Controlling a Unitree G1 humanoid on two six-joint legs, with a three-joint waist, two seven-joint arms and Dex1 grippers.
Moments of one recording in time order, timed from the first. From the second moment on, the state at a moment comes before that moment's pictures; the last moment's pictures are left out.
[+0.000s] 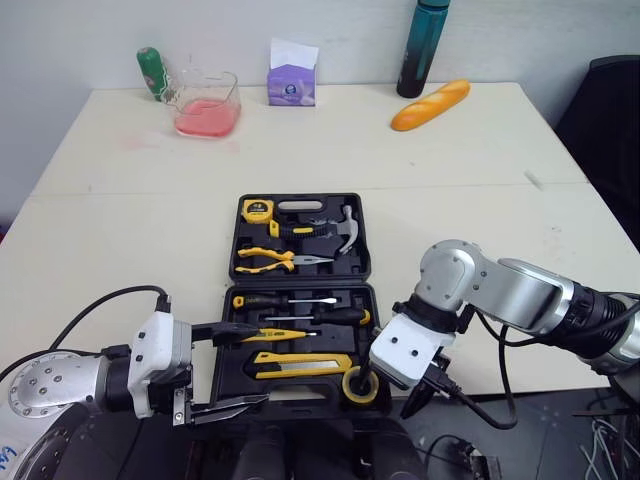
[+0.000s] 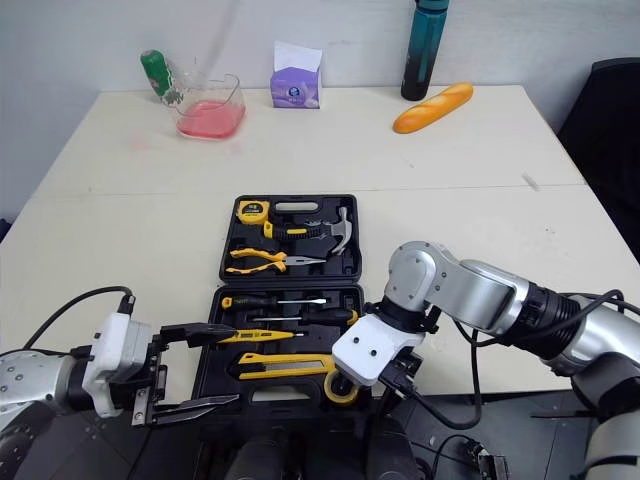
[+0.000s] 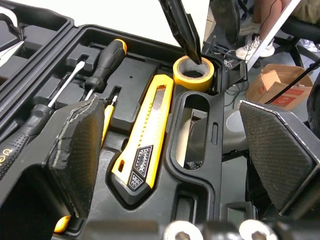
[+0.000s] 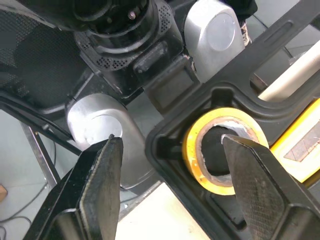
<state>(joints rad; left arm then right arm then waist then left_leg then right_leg) 0.31 0.84 0.34 -0.69 -0.69 0.41 -1.02 -1.02 -0.97 0.98 -0.30 0.44 0.18 1.57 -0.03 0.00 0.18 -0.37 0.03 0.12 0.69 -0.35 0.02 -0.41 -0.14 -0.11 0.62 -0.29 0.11</state>
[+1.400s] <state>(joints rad) 0.22 0.89 0.33 -0.62 -0.68 0.40 -1.16 -0.28 -0.70 0.38 -0.26 0.42 0.17 1.41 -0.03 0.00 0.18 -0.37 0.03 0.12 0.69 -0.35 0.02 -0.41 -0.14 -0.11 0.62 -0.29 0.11</state>
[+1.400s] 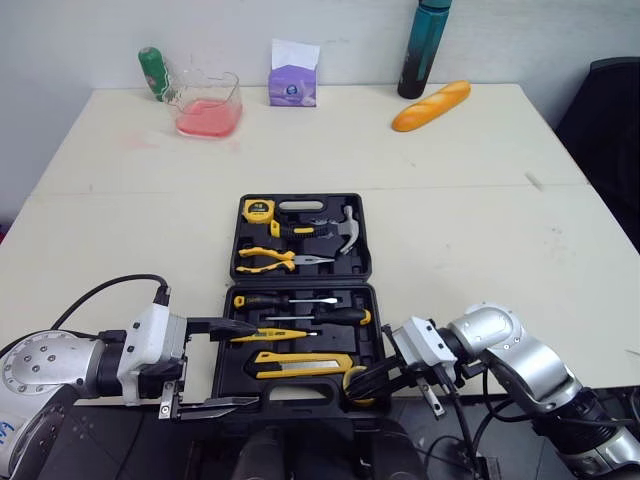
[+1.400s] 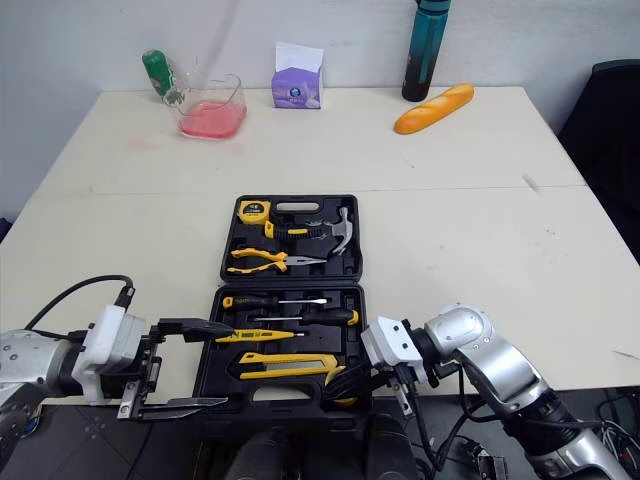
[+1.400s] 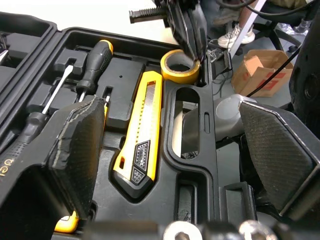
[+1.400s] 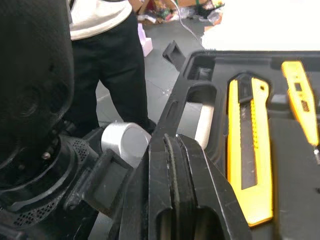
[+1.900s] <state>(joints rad) 0.22 0.90 0.33 -0.61 -0.67 0.40 -1.17 -0.28 -0.66 0.42 -0.17 0.29 -0.02 1.38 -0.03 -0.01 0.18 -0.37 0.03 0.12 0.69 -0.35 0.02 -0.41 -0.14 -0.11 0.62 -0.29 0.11</state>
